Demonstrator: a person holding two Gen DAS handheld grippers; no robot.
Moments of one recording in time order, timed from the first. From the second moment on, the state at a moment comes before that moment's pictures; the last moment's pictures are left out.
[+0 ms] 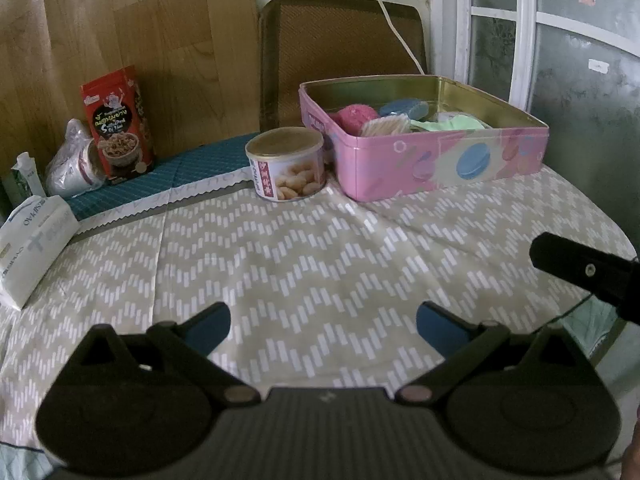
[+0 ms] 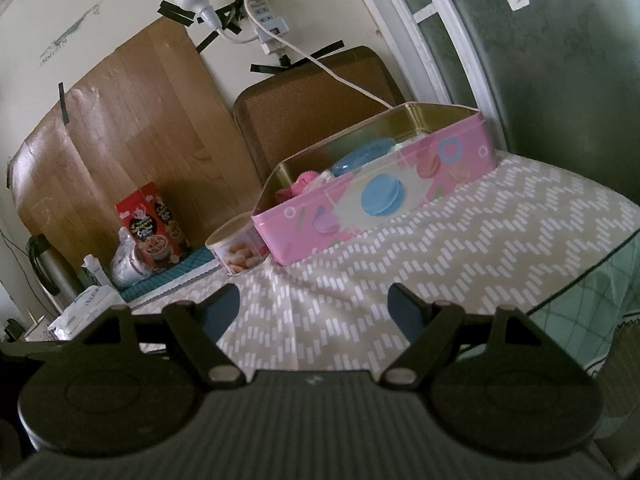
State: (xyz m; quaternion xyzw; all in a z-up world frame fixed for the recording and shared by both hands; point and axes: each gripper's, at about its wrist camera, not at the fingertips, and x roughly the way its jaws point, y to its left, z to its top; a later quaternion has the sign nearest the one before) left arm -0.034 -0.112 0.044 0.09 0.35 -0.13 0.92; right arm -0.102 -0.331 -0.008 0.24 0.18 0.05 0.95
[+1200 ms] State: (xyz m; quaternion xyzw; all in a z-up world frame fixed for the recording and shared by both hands) left arm -0.030 -0.109 0.042 0.10 0.35 -0.13 0.92; right arm -0.098 -0.331 -0.012 0.24 0.18 0.05 0.95
